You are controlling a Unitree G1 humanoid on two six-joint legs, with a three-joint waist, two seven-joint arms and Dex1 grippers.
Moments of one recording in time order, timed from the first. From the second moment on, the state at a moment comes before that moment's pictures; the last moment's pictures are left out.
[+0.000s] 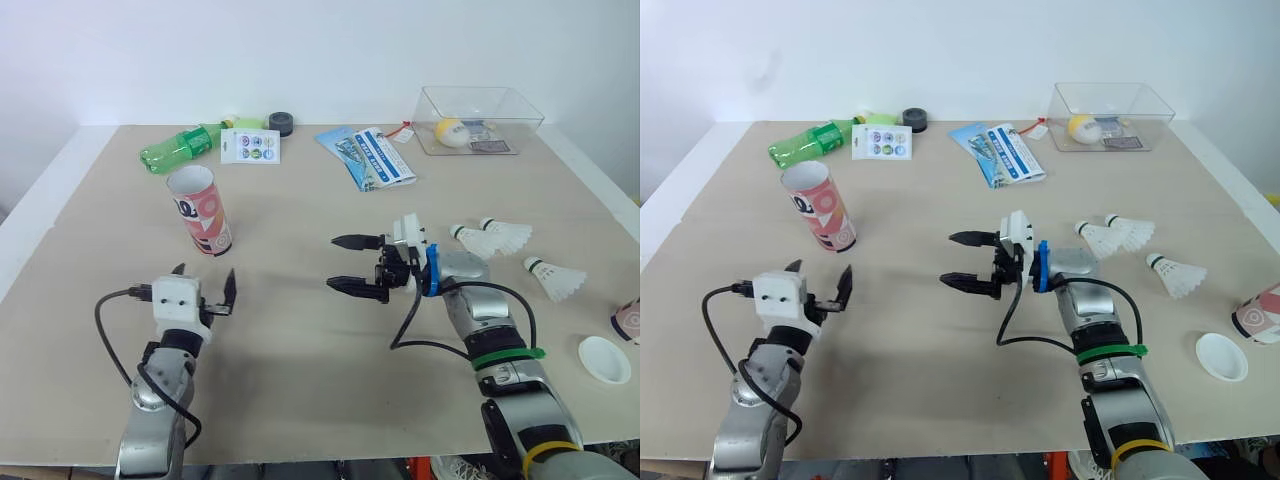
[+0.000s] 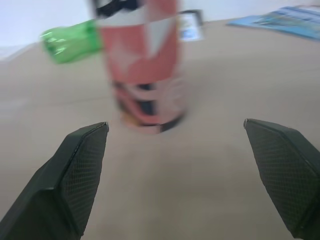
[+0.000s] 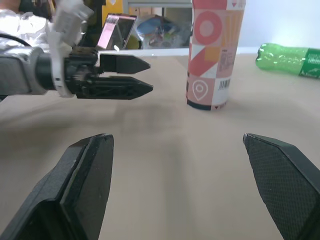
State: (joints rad) left arm 0.04 0.08 0.12 -0.35 -0.05 0.21 -0.12; right arm -0.66 -0.37 0.09 0.46 0.38 -0.02 1.32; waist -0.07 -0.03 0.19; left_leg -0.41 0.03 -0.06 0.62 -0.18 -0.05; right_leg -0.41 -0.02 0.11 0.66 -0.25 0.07
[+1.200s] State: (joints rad) left arm -0.54 0.30 0.17 0.54 -0.15 -0.02 -0.36; right arm -0.56 -0.44 0.06 0.26 0.33 0.00 1.14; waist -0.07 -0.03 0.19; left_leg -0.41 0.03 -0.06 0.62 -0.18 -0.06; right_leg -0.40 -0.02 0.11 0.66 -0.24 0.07
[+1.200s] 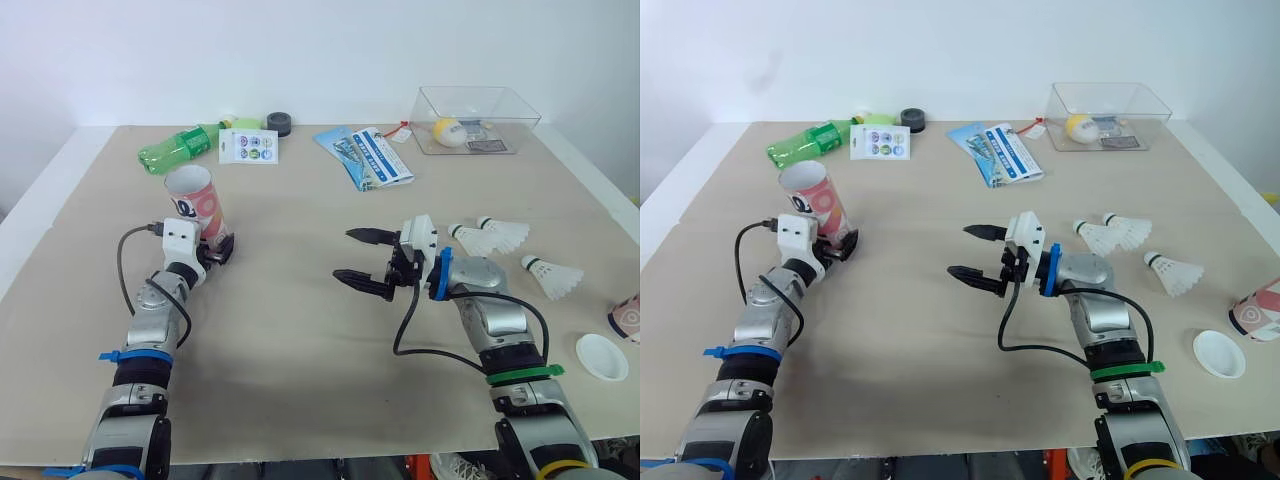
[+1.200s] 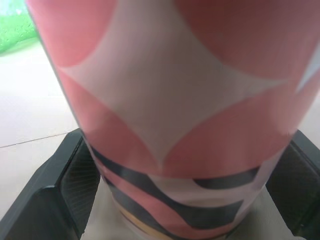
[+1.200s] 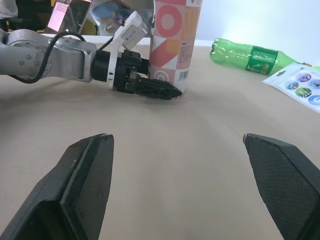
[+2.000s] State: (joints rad) left arm -0.53 0.30 0.17 0.56 -0.16 -0.06 -0.36; right arm -0.56 -0.44 0.06 0.26 0.33 0.01 1.11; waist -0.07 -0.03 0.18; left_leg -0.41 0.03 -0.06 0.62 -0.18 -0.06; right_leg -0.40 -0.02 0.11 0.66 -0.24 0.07
